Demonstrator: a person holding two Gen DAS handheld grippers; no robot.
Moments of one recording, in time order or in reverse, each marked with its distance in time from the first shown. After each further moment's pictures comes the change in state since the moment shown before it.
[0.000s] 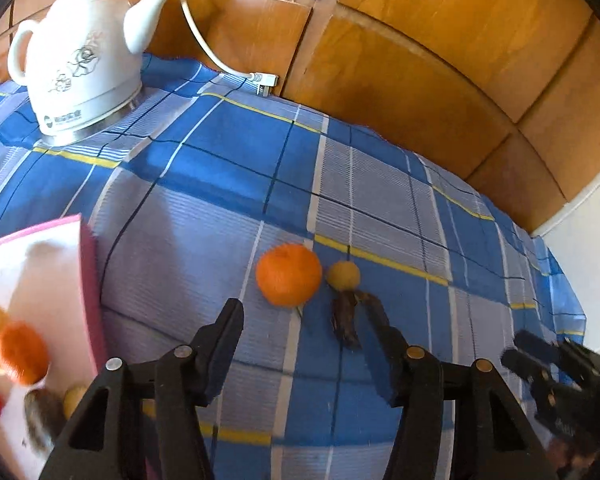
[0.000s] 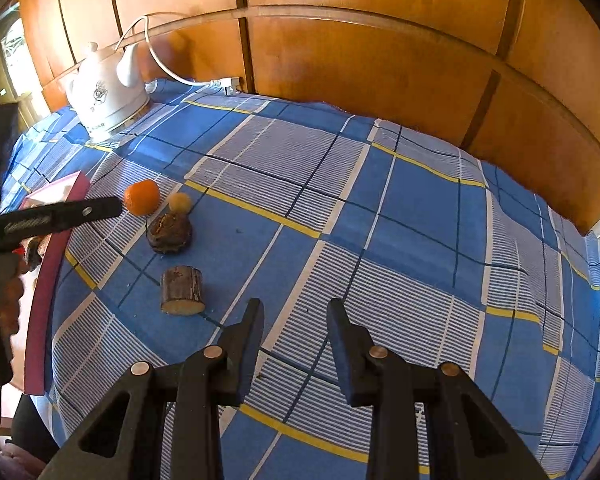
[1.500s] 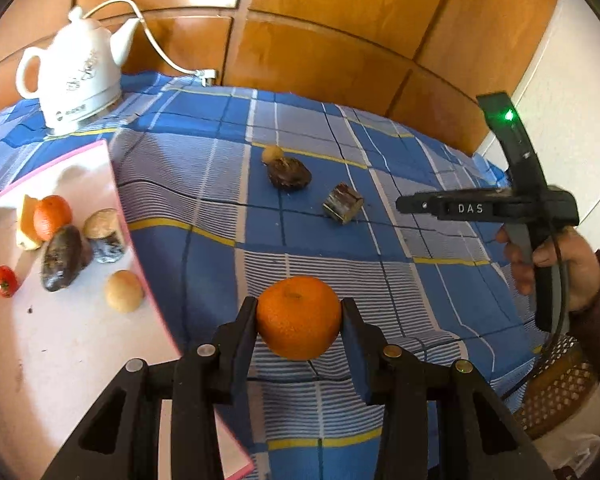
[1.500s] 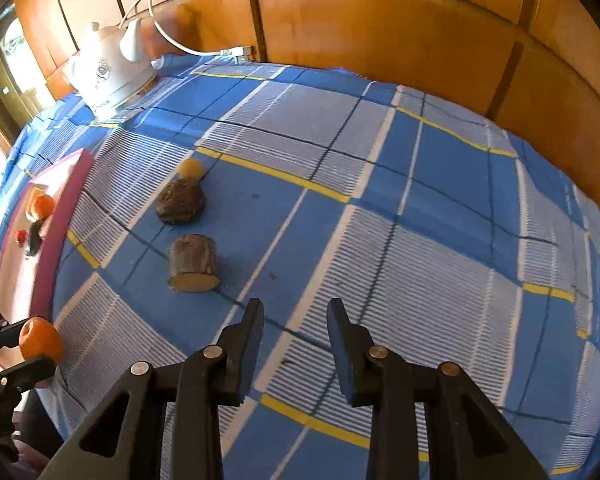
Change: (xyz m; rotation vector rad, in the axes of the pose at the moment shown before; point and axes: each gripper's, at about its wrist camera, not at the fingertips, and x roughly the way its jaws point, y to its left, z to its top) left arm -0.095 -0.006 -0.142 0.227 -0.045 -0.102; right arm 0.023 0.010 -0.012 0.018 0.082 0.072
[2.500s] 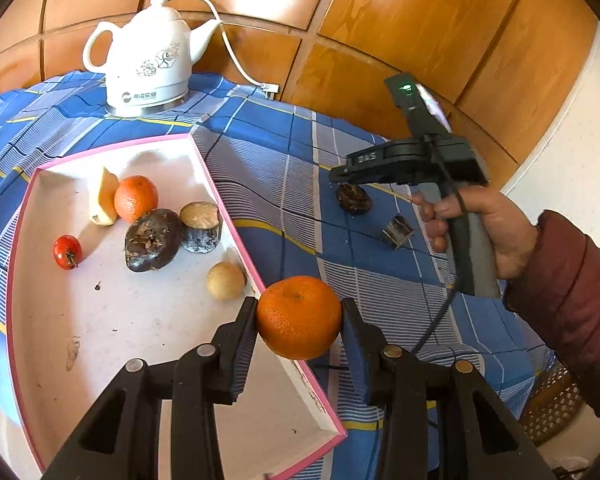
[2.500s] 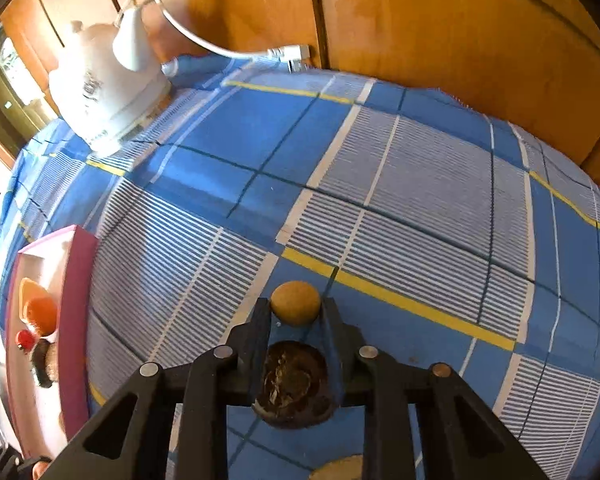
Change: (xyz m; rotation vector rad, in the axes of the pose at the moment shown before) left arm -0.031 0.055 -0.008 -0.133 -0.061 0.036; right arm 0.082 0.089 0.103 0.024 0.009 0.063
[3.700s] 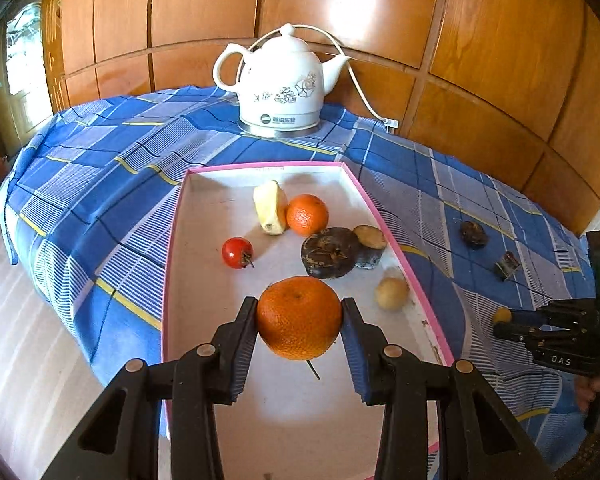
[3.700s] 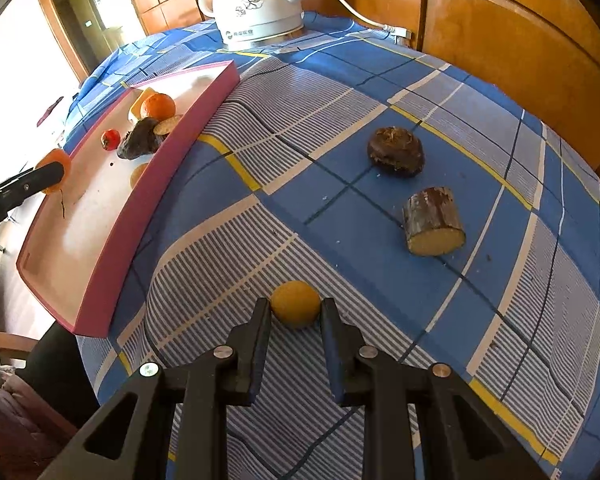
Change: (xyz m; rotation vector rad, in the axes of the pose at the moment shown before) left arm -0.044 0.058 -0.012 -0.099 -0.114 0.367; right arm -0.064 0.029 -0.150 -0.308 0.043 0.111
